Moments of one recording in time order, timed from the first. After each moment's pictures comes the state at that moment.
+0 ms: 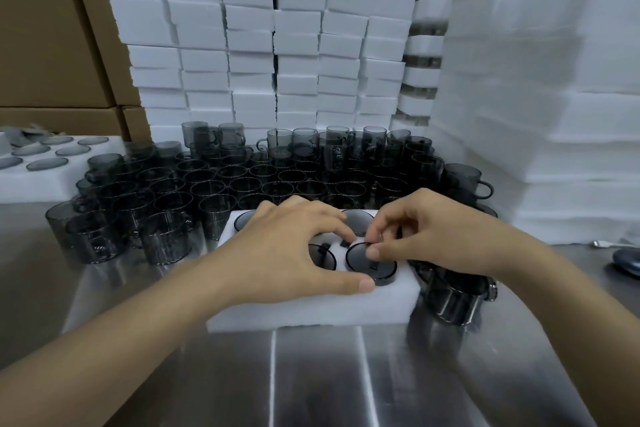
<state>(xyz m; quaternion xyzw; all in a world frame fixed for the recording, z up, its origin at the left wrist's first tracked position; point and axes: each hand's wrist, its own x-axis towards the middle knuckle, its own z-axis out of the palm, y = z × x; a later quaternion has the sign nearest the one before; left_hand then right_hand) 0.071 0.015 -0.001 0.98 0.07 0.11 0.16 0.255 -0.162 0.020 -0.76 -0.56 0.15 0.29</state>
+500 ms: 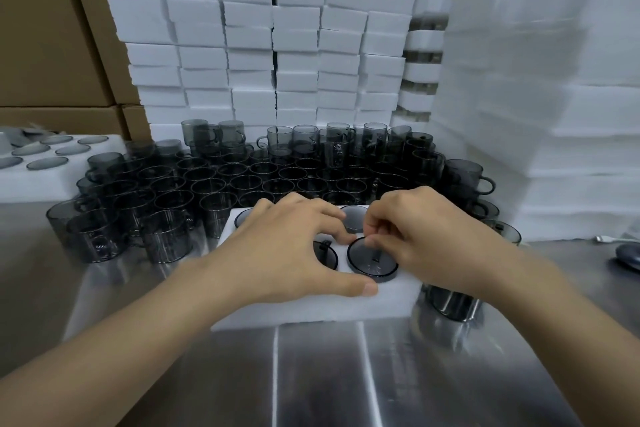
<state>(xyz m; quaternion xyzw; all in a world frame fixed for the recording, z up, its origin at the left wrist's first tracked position) 0.075 0.008 0.001 0.98 0.11 0.10 0.12 0.226 -0.156 0.017 -0.80 -0.57 -0.05 0.15</state>
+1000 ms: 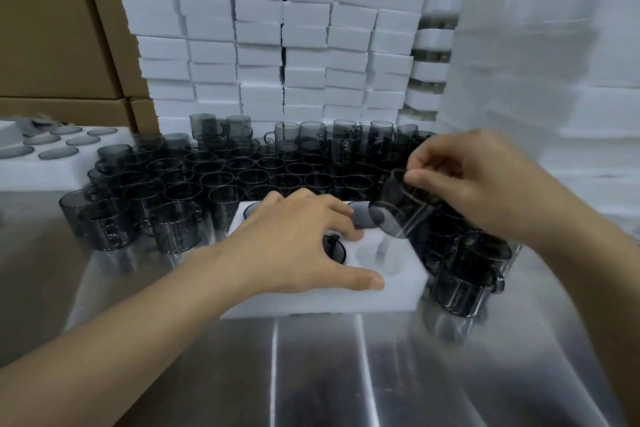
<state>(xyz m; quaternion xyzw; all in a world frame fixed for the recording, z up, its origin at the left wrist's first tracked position) 0.073 0.006 0.005 0.99 0.10 0.08 0.08 0.243 -0.177 0.058 -0.77 -0.55 -0.11 0.29</state>
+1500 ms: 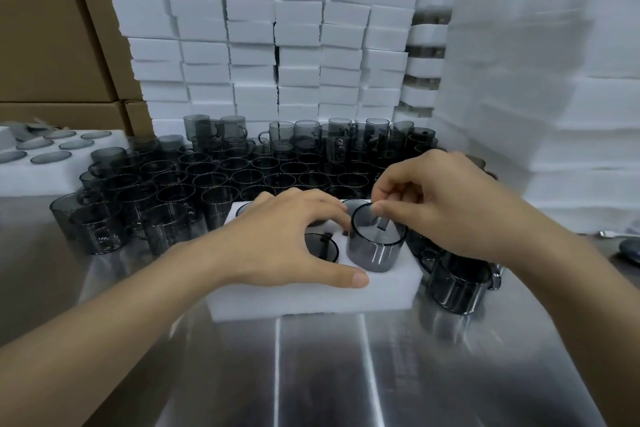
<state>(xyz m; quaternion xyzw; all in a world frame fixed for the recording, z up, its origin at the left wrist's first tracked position) 0.068 0.015 0.012 0.98 0.07 0.06 0.16 0.229 -0.167 0.043 -0.77 -0.58 -0.07 0.24</state>
